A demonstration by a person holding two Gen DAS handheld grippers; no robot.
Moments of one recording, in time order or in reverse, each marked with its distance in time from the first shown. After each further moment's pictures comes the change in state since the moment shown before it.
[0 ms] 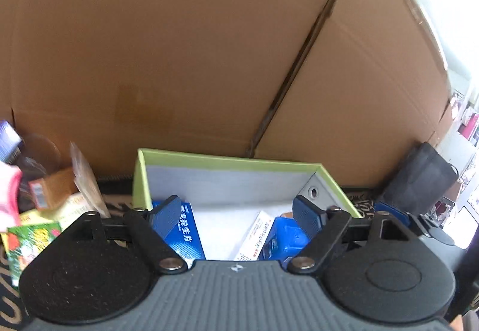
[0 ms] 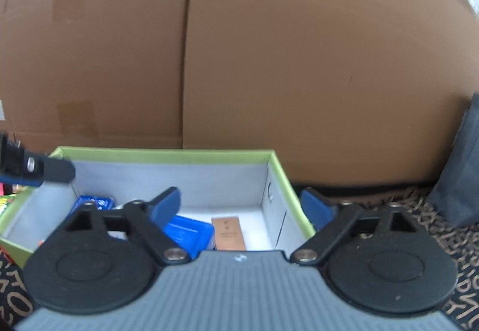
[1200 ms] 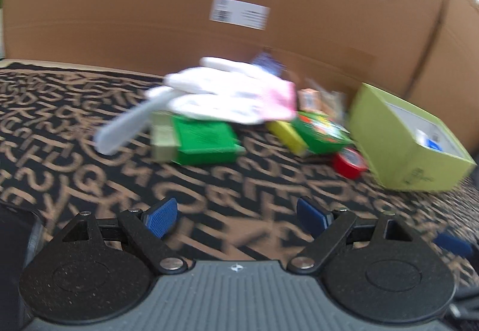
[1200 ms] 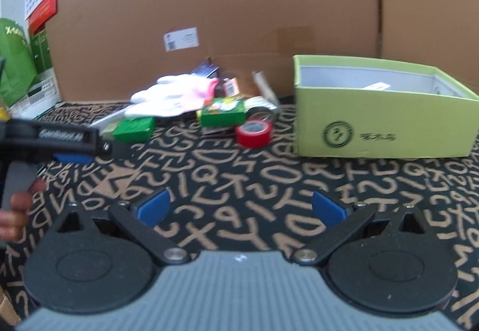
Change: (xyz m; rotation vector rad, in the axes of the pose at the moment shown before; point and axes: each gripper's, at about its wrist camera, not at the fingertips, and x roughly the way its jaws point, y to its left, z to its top) left arm -0.177 0.172 -0.098 -0.084 0.040 0.423; right arm -0.140 0.181 -0.097 -0.013 0.167 0.429
